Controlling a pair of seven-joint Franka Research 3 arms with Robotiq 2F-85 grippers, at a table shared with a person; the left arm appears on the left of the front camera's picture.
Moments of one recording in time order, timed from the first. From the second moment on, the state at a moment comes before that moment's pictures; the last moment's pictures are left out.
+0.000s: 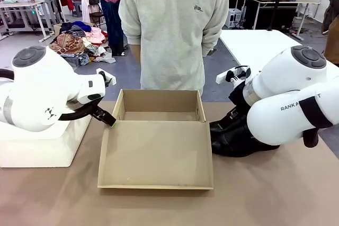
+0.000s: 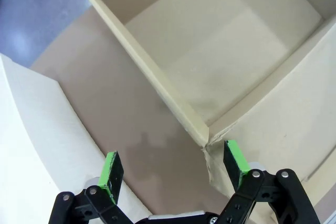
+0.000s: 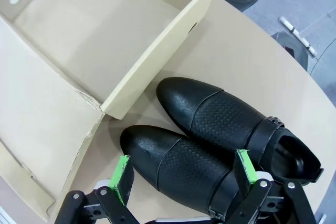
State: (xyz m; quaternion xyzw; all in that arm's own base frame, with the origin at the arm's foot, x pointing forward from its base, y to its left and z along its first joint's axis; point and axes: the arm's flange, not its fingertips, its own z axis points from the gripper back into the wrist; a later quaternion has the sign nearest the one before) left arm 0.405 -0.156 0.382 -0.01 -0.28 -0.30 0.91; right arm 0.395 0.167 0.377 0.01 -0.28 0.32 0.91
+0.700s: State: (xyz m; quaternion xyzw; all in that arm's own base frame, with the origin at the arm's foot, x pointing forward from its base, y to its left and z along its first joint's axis) left arm 0.388 -0.160 0.476 0.00 -0.30 -0.32 0.90; right arm 0.377 0.160 0.457 0.02 -0.30 0.33 0.90
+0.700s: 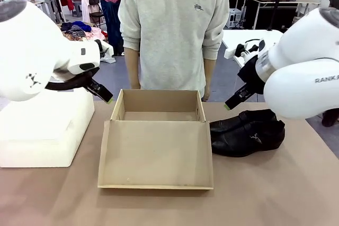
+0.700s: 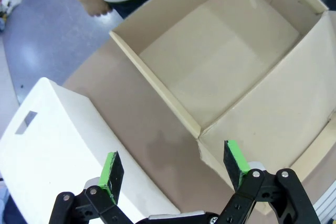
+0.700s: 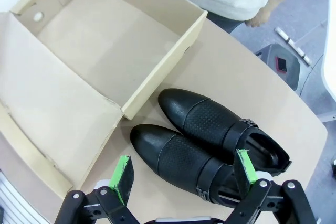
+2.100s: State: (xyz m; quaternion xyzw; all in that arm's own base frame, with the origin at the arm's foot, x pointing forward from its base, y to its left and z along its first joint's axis) left arm 0.386 -0.064 0.551 -0.15 -0.39 -0.50 0.76; right arm 0.339 0.070 0.539 0.23 -0.38 0.45 0.78
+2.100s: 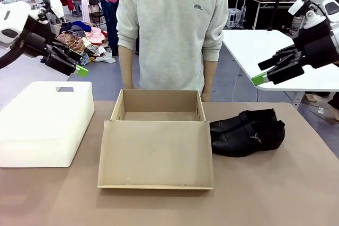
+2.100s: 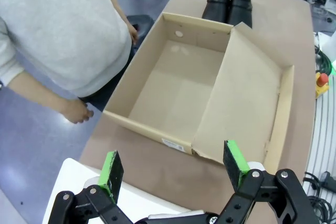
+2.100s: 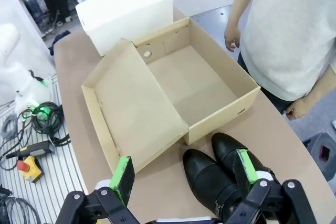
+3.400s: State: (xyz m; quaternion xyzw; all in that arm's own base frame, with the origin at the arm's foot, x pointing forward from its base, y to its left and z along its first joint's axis) left arm 0.382 -0.069 0.553 -0.14 -0.39 -0.49 0.76; right arm 0.336 0.070 0.541 0.22 -0.37 0.44 0.79
